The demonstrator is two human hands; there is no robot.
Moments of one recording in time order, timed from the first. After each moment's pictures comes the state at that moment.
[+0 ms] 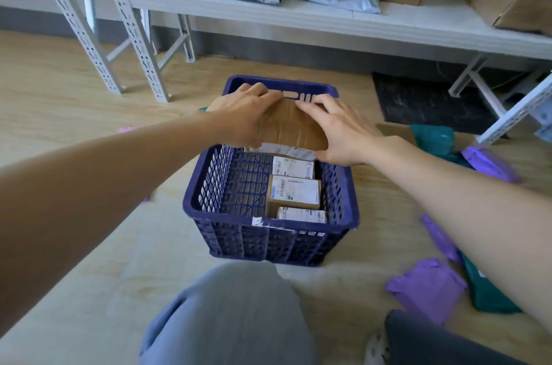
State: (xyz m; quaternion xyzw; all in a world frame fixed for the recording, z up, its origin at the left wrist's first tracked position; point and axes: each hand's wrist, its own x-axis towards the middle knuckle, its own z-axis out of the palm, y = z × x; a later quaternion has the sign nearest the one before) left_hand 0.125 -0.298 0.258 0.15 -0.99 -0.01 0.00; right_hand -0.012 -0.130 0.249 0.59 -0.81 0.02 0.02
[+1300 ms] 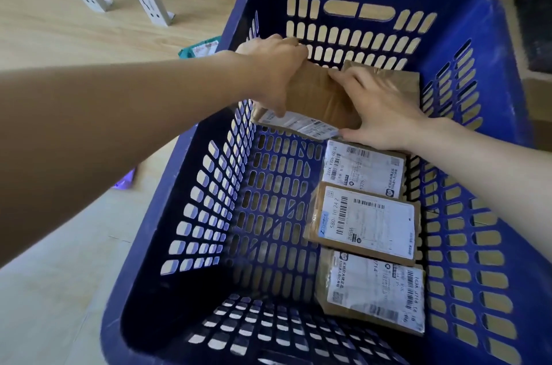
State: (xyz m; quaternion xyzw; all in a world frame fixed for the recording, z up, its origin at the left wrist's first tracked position) left_hand -0.013 -0.460 0.082 0.19 -0.97 0.01 -0.14; right_hand -0.149 -0.307 0.027 0.62 -0.78 0.02 -0.09
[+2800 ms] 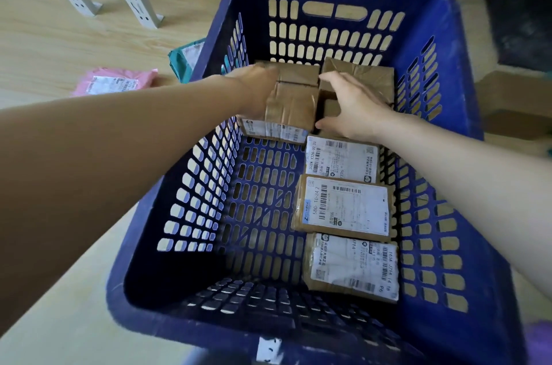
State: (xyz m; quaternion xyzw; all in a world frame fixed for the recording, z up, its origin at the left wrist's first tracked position) left_hand 0.000 -0.442 0.062 0.26 -0.95 -0.09 -0.16; right_hand -0.124 -0.294 0.050 0.48 -0.82 0.19 -0.24
